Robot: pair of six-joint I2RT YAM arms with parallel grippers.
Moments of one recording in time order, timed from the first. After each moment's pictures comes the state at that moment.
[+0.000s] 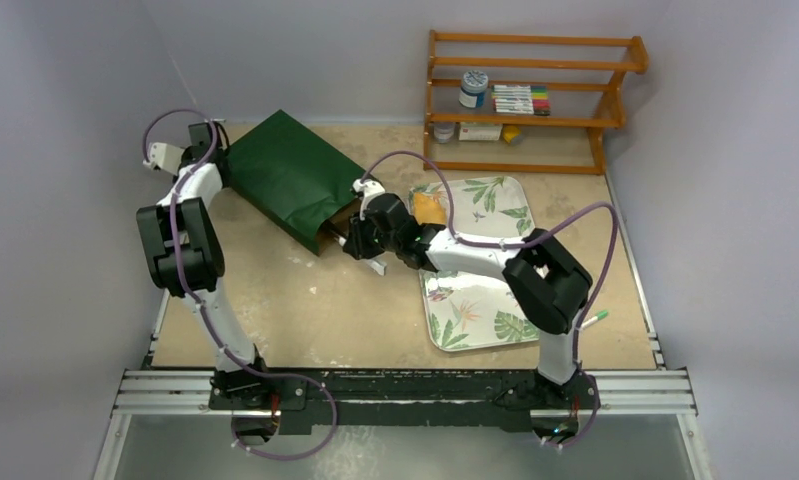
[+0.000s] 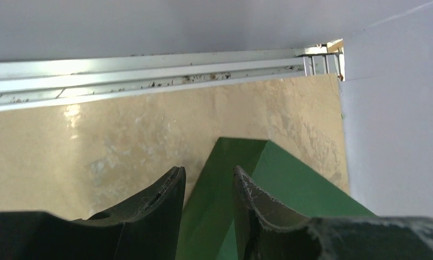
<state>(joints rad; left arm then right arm) 0.23 1.96 1.46 -0.27 -0.58 -1.14 0.89 1.89 1.25 0.07 -0.02 0.47</state>
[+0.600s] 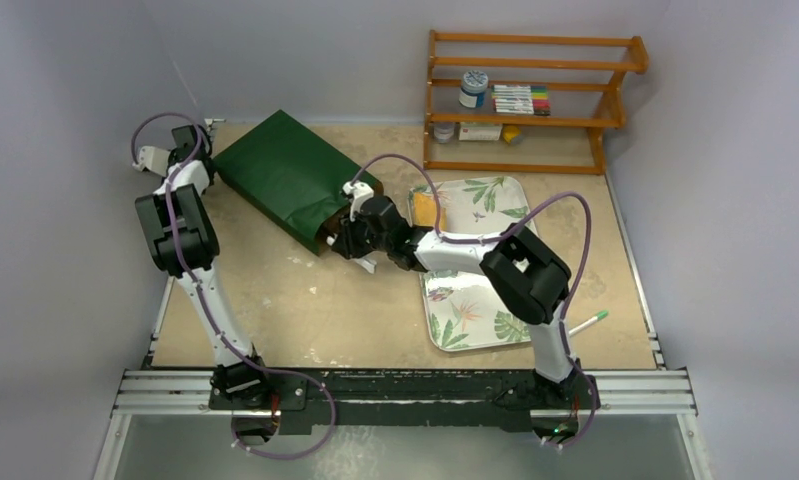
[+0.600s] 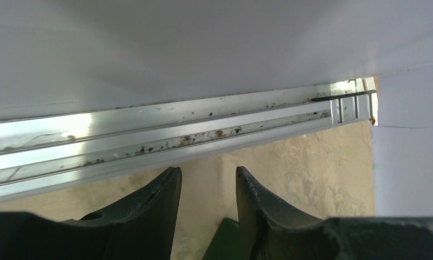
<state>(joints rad) 0.34 2.24 1.70 -0.24 -0.52 -1.07 0.89 2.02 1.30 0.24 -0.09 0.43</state>
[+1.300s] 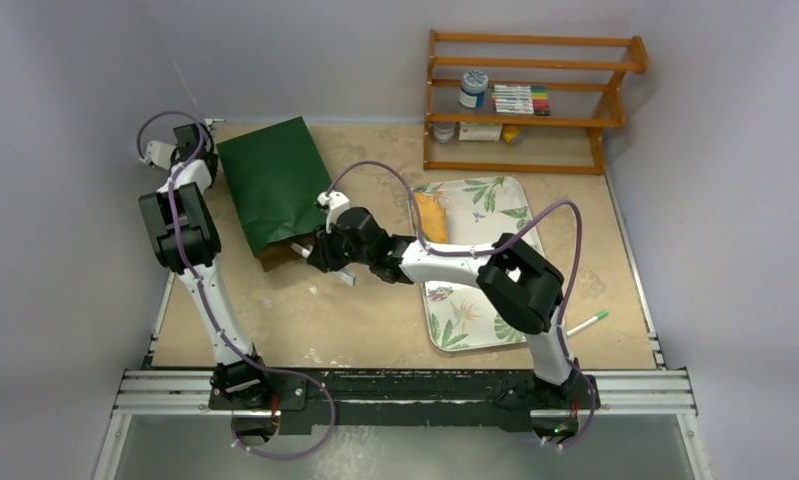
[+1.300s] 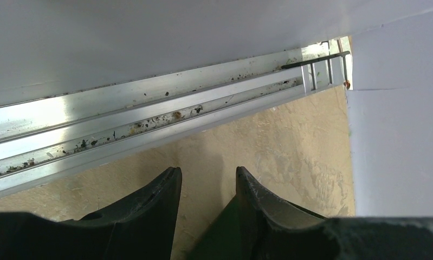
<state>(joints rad) 0.34 2.31 1.76 -0.18 -0.37 -1.04 1.02 2.03 1.37 0.21 -0.06 0.46</state>
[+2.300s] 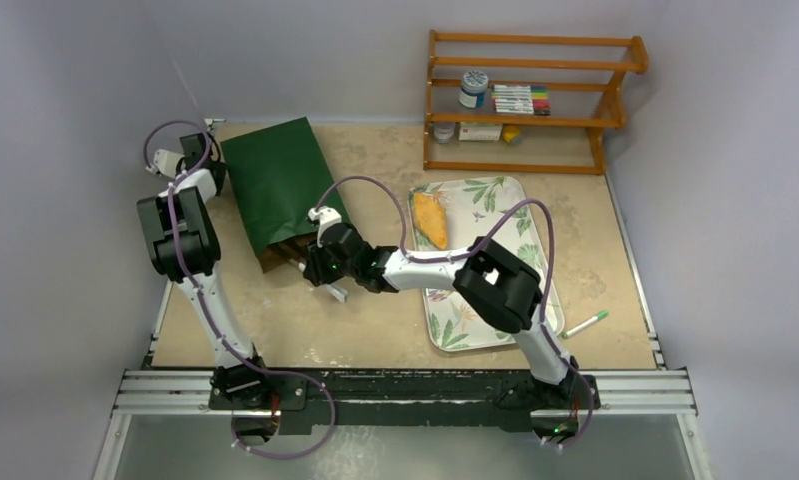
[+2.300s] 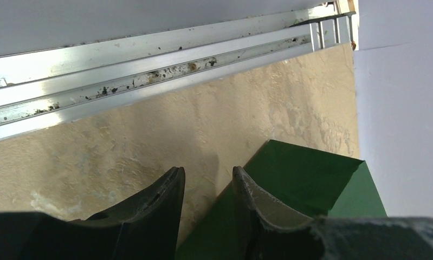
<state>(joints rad) 0.32 2.18 1.54 -0.10 -0.32 -1.05 1.06 2.14 1.43 0.15 0.05 0.52</state>
